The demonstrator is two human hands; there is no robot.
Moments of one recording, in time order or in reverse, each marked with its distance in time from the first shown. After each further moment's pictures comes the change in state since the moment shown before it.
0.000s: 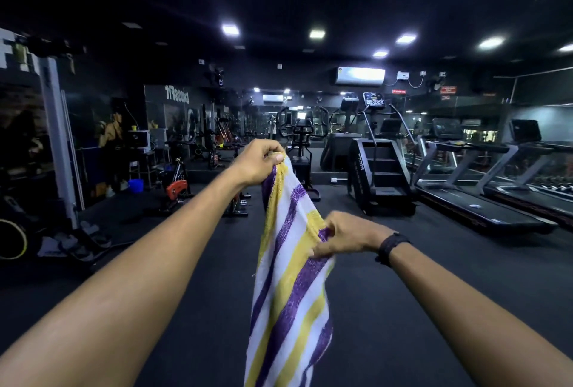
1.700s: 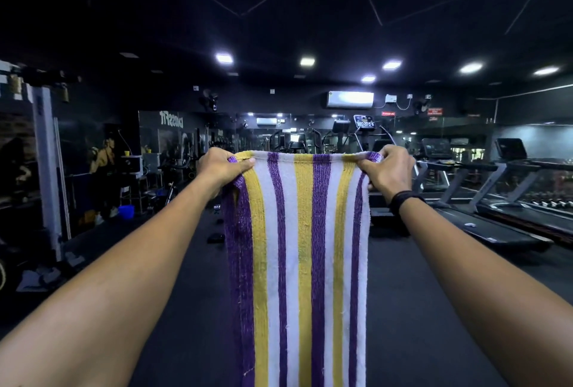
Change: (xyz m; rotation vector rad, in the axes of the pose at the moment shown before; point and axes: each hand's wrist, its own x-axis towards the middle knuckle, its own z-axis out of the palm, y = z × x) left_hand 0.035 0.001 -0.043 -0.070 0.317 -0.390; right_hand 0.010 -0.009 -0.129 0.185 1.239 0.292
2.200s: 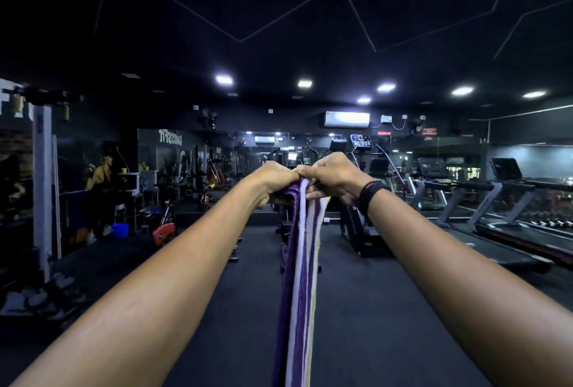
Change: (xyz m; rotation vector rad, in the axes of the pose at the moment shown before) left_hand -0.035 0.076 0.043 -0.219 -0.441 -0.048; right_hand -0.016 -0.084 0.029 0.366 -0.711 0.177
